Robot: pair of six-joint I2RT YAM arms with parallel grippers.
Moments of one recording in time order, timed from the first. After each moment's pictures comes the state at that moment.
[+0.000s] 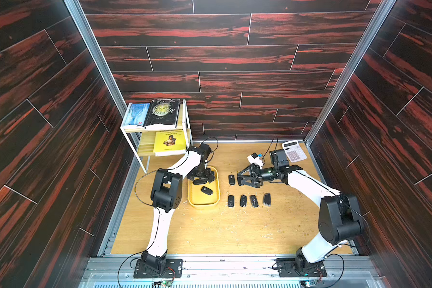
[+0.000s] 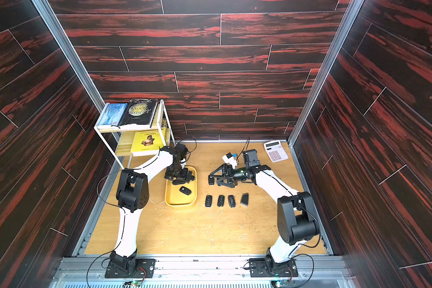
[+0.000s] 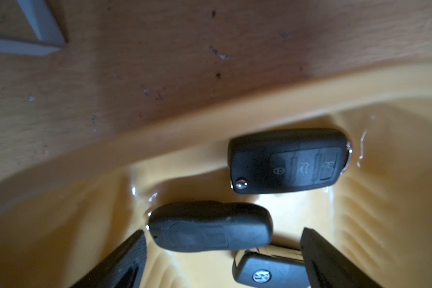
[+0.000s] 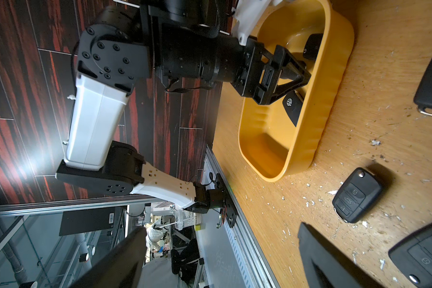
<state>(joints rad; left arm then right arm) -0.35 2.25 1.89 -1.11 0.04 -0.20 0.30 1.66 1.16 -0.35 -1.17 0.54</state>
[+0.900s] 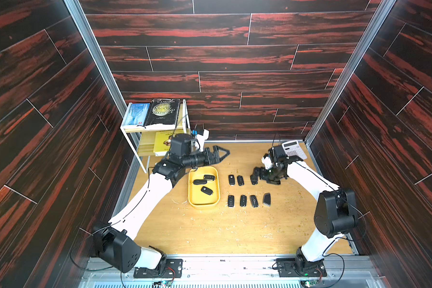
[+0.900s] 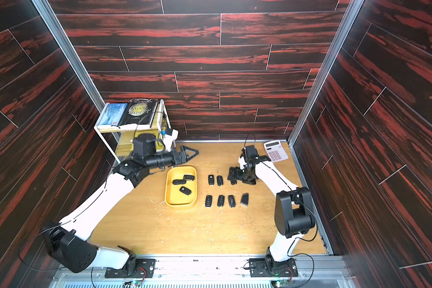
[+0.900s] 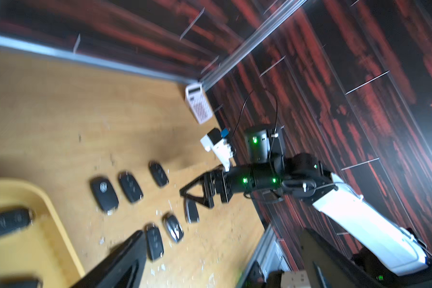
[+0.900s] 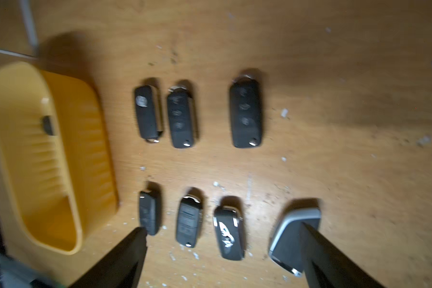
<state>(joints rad) -0.41 1.42 1.37 -0.32 0.63 -0.68 0.28 1.74 1.33 -0.84 -0.20 0.31</state>
